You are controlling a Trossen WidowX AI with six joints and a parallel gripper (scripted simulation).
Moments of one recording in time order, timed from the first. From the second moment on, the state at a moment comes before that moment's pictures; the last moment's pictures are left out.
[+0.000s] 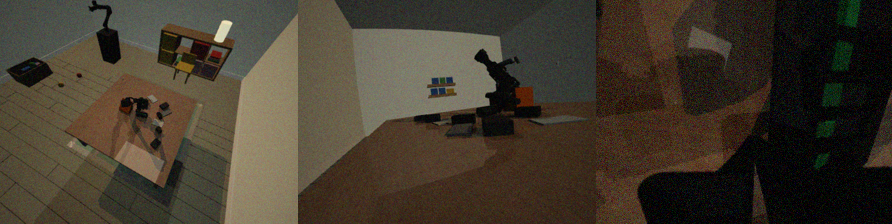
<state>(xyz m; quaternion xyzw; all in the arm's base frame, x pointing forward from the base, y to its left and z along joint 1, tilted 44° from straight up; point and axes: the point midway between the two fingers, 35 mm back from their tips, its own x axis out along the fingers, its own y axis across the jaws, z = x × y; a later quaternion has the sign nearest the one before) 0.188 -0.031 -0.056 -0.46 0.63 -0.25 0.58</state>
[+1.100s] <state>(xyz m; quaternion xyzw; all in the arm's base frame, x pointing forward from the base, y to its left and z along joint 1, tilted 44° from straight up) 0.199 -0.049 -0.037 -0.46 0.63 -0.25 0.58</state>
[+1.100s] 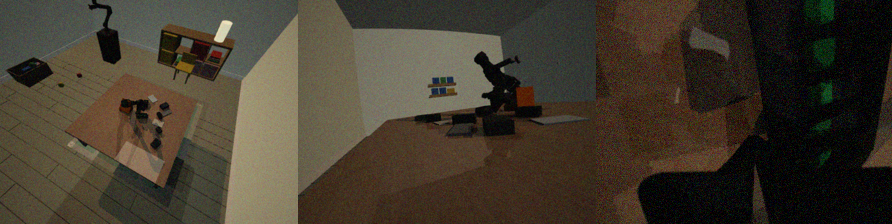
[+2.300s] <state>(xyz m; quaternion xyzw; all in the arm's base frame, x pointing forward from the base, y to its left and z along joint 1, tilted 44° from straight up) 0.216 -0.070 -0.018 -0.46 0.63 -0.24 0.57</state>
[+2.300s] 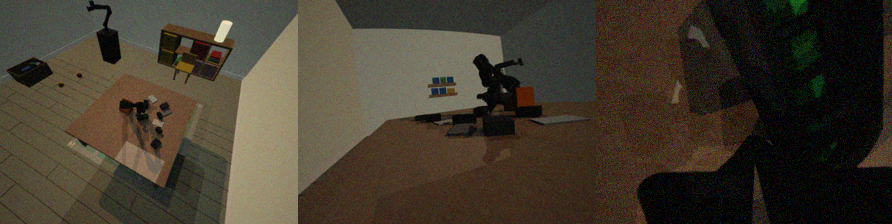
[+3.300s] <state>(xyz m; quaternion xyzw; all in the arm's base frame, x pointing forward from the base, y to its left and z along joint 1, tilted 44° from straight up) 0.200 -0.019 0.009 -0.55 0.63 -0.13 0.53</state>
